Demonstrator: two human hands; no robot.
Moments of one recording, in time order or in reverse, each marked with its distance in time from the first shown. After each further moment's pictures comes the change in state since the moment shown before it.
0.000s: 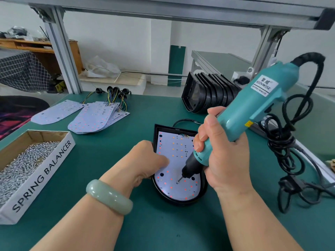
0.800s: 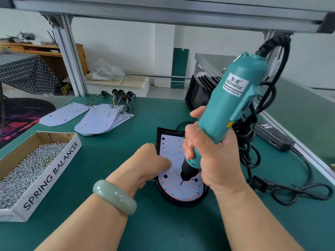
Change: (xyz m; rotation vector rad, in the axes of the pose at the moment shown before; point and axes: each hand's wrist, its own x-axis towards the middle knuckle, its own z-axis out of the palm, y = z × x) left_hand 0.000 -0.003 0.001 -0.037 -0.007 -0.034; right_hand 0.001 0.004 0.008 -0.080 -0.254 -0.039
